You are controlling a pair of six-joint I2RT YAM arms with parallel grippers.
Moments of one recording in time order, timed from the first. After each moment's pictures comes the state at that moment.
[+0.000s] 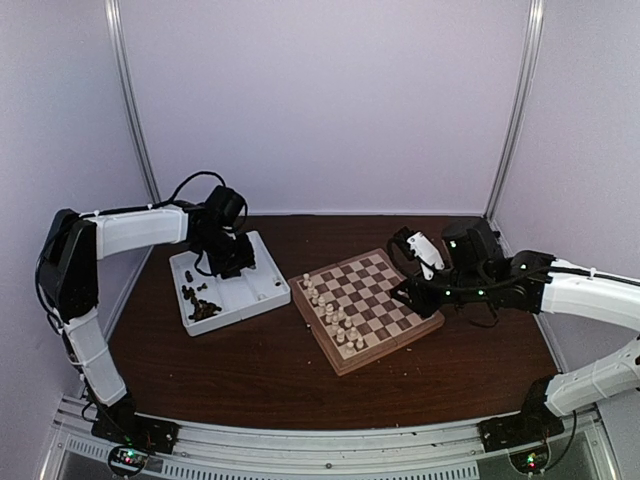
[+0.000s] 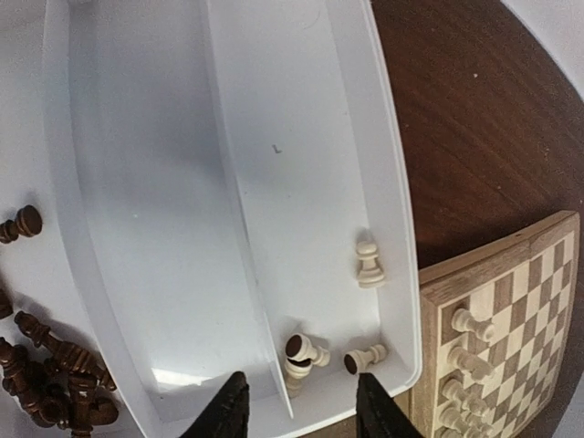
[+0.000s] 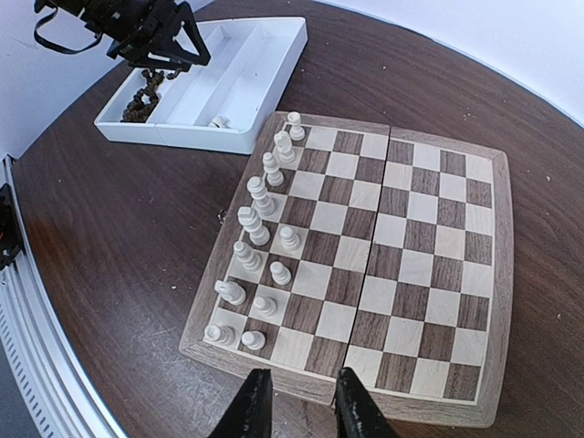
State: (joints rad) left arm -0.50 1.84 1.37 -0.61 0.00 -0.84; right arm 0.82 1.17 0.88 -0.36 -0.01 0.16
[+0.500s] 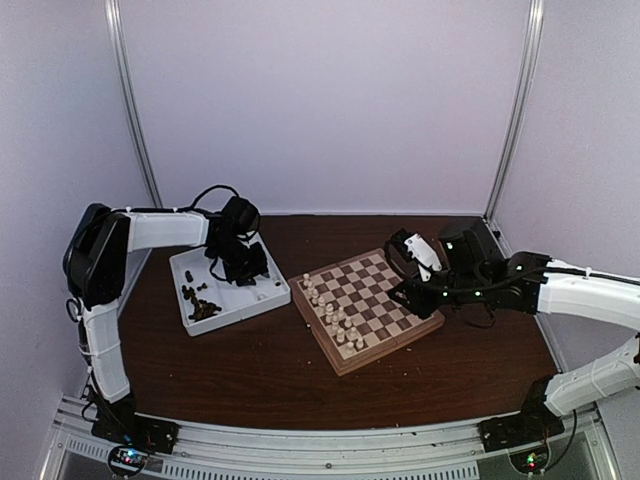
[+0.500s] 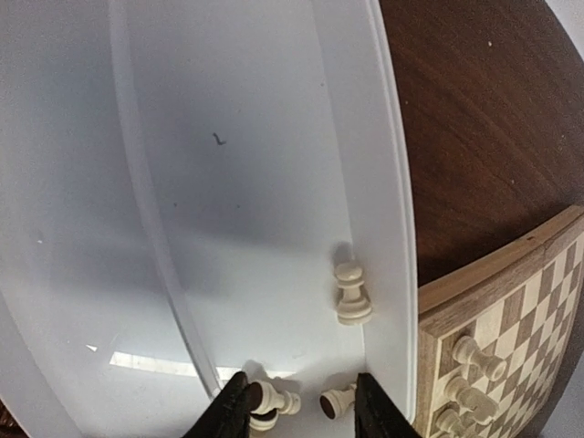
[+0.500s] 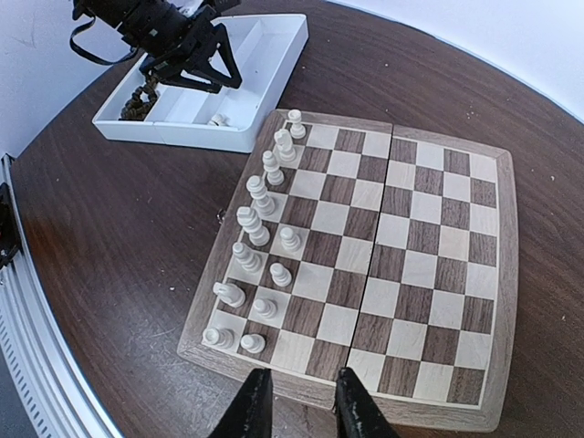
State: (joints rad) left arm -0.50 1.98 1.44 -0.55 0.10 -0.86; right arm 0.82 1.19 0.88 -0.34 -0.02 0.16
